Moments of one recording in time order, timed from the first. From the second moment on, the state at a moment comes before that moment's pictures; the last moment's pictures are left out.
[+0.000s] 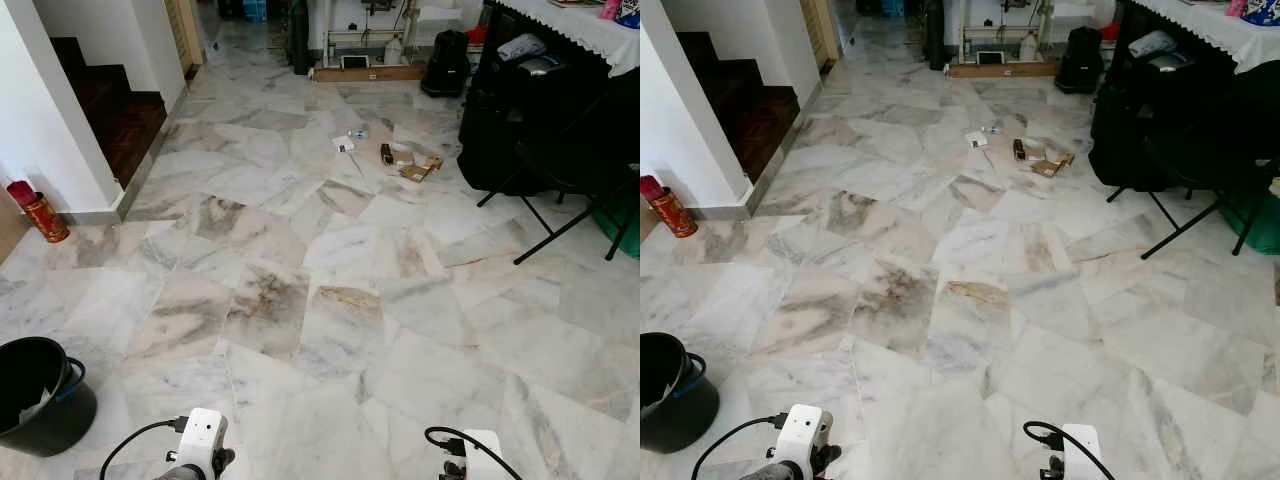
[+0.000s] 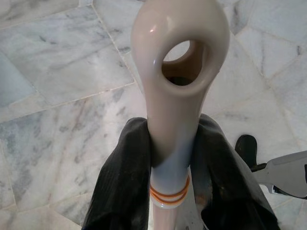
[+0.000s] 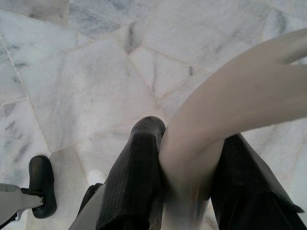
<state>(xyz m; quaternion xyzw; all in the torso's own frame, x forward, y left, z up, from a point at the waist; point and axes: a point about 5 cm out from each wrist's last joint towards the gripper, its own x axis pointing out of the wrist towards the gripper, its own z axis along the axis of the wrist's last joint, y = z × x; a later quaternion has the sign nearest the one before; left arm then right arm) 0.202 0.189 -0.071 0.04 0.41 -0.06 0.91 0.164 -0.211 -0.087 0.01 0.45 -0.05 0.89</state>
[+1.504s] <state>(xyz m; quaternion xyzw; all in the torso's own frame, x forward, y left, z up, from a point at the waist) 0.183 0.206 -0.081 0.07 0.48 -0.07 0.87 0.144 -0.212 -0.093 0.11 0.42 -0.14 0.89</state>
